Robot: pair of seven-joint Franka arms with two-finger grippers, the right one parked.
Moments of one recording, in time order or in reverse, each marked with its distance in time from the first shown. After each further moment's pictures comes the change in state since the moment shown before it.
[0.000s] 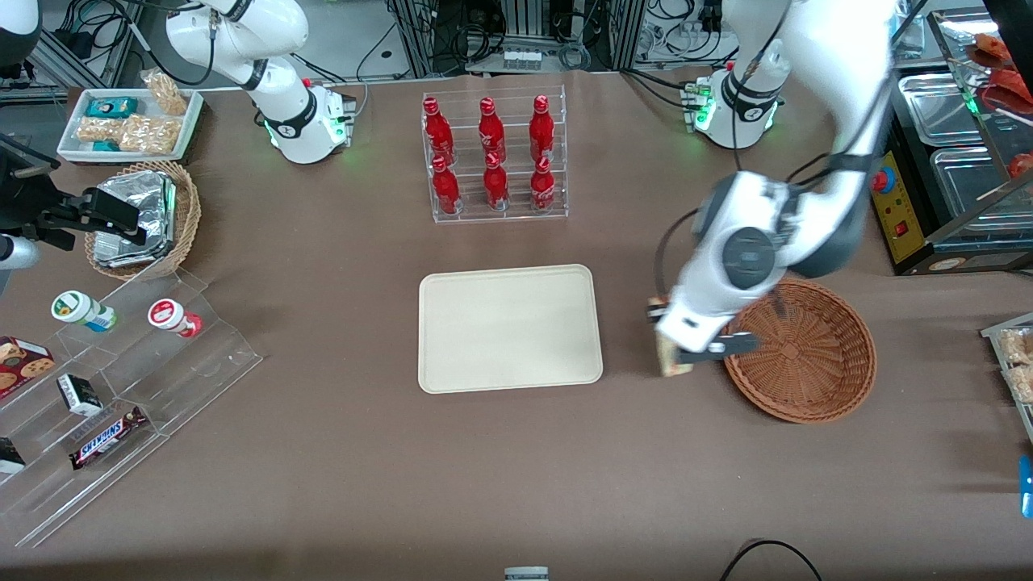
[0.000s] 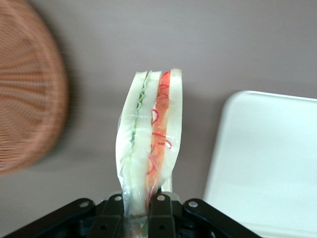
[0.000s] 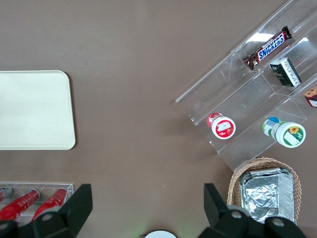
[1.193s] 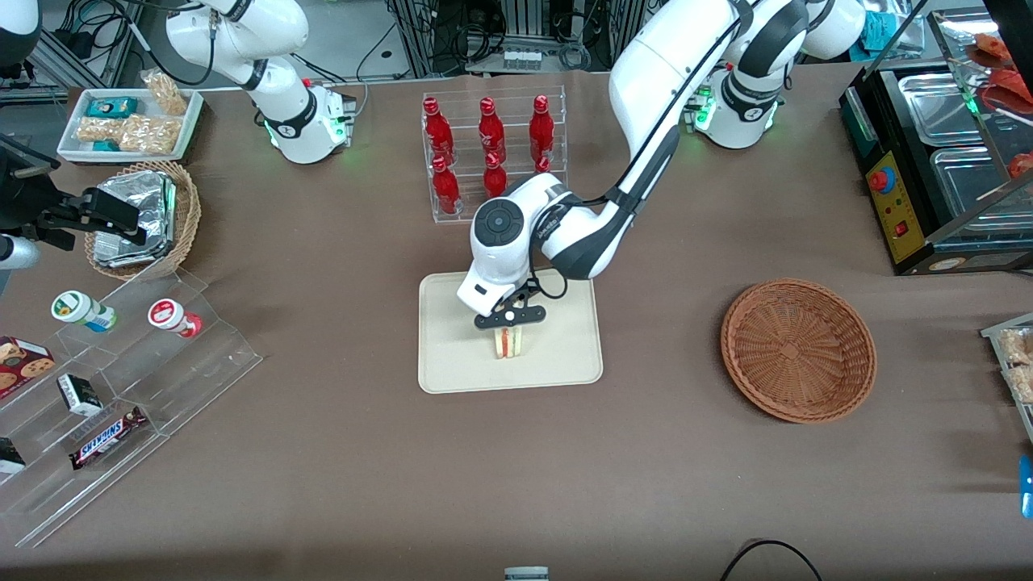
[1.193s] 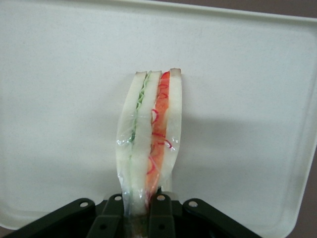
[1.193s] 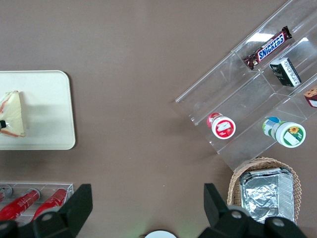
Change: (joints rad) arm -0.386 0.386 0.000 0.372 0.021 0.122 -0.343
